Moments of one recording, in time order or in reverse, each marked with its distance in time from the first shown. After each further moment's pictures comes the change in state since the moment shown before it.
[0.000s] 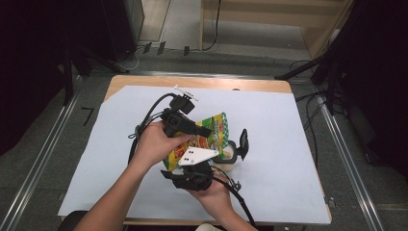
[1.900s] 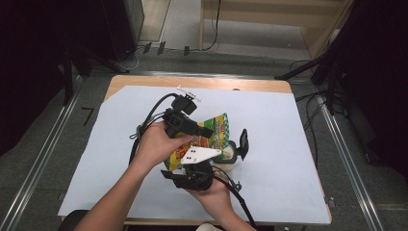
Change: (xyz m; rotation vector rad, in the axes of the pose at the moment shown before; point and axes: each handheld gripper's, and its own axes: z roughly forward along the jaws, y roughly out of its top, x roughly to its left) left arm -0.007 0.003 0.001 0.007 0.016 0.011; right arm -0.002 -0.002 -0.002 -0.021 0.029 0.052
